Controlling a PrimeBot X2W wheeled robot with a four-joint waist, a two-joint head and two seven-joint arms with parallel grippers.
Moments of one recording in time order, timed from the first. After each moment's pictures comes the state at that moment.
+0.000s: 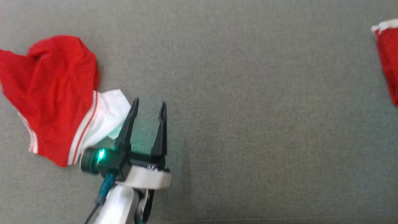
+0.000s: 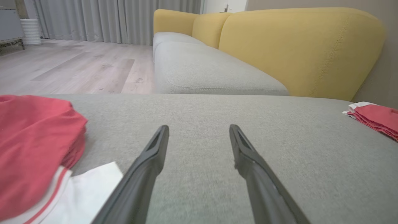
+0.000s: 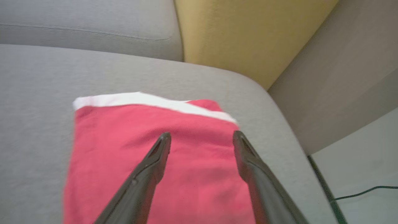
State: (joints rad) left arm -0.21 0.05 -0.36 0.16 -0.20 0.06 -0.26; right arm -0.66 -0.69 0.11 0.85 0.38 0.12 0.00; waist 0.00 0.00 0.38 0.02
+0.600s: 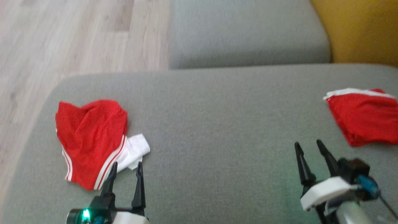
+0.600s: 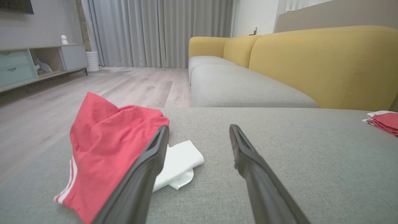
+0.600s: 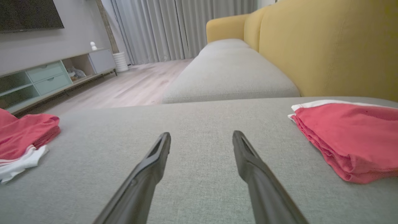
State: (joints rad) left arm 0.03 0.06 -0.22 0.31 -0.17 0.06 -0.26; right arm -0.12 -0.17 0.17 0.54 0.28 0.12 -0.25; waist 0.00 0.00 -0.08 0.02
